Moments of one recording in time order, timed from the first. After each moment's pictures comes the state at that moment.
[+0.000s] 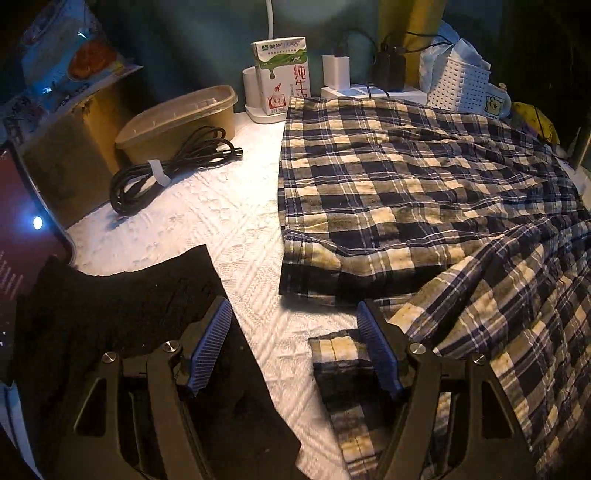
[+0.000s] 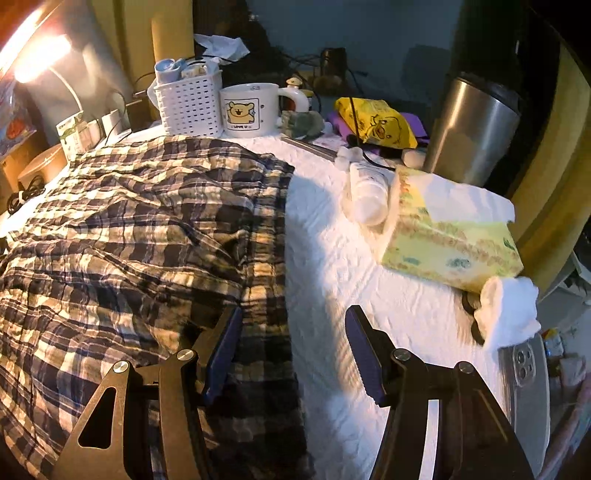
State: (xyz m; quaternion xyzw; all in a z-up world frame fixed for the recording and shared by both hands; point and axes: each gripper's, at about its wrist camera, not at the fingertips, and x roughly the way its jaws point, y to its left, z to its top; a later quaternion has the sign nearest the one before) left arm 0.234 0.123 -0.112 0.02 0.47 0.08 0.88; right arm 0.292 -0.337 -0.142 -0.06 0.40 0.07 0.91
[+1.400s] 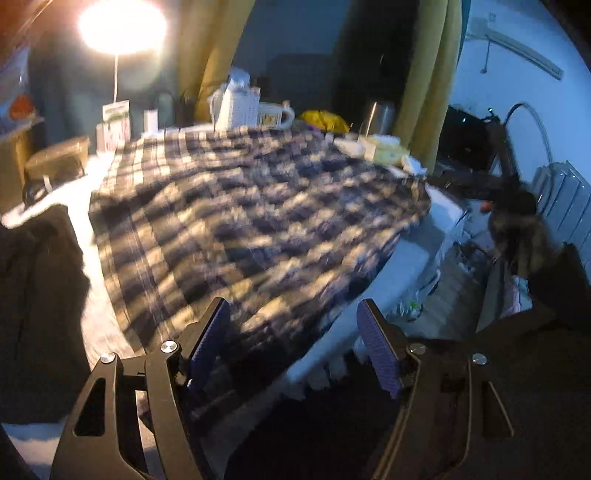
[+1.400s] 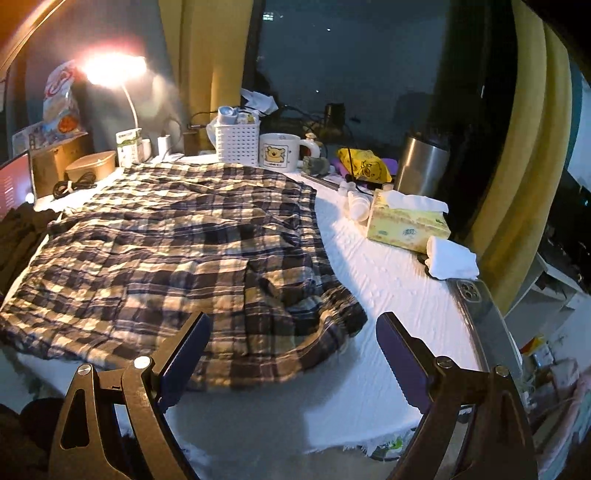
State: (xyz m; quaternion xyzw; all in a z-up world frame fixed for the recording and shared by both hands) left arm 0.035 0.003 -0.100 -0.01 0.37 -0.21 0.90; right arm 0.122 -0.315 -0.109 -0.08 0.30 0.06 0.95
